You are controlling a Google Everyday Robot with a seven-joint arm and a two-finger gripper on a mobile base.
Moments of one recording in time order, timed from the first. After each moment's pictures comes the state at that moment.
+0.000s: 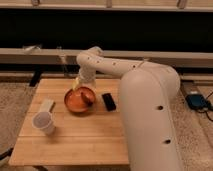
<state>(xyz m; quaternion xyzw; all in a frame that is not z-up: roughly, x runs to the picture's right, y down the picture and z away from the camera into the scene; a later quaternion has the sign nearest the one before) -0.126 -0.010 0.873 -0.29 0.07 0.60 0.74</state>
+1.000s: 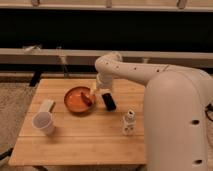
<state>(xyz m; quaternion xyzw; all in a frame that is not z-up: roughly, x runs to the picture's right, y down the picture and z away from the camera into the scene) -0.001 0.026 0.854 -0.26 0.12 0.64 0.72</state>
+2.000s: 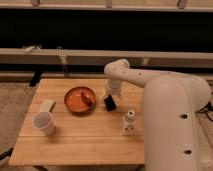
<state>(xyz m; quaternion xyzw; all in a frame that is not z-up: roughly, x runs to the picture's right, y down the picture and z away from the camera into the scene) 0.036 0.069 0.901 -0.28 0.18 0.64 0.69</state>
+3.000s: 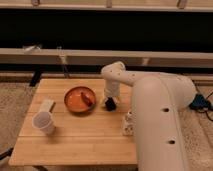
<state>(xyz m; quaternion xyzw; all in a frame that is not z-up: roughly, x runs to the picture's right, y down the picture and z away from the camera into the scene) 0.038 0.090 0.923 -0.29 0.22 0.61 0.71</state>
